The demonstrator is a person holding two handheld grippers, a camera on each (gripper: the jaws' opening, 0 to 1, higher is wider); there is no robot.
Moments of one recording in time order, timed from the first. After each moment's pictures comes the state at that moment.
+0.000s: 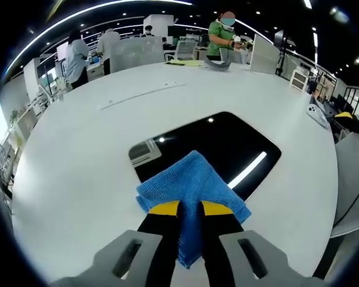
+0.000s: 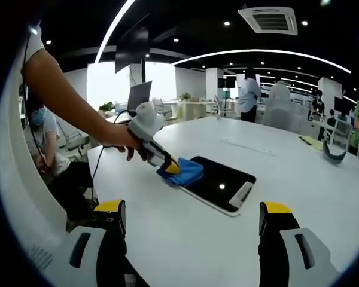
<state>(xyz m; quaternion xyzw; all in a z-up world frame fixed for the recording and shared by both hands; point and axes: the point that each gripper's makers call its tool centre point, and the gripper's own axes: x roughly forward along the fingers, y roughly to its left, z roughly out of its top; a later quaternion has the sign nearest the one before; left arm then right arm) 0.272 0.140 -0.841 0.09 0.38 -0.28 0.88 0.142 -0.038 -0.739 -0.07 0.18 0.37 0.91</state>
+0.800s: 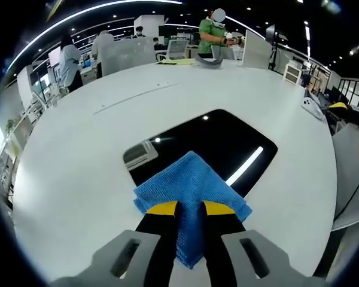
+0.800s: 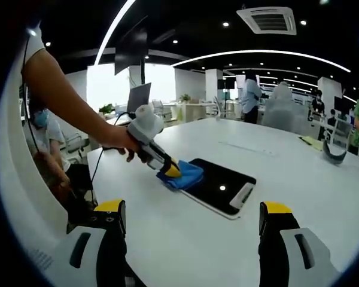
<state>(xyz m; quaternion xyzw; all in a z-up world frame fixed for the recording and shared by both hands) 0.271 0.135 -0.841 0.10 0.38 -0.29 0.87 0.146 -0.035 -0.738 -0.07 0.18 0.37 0.91</state>
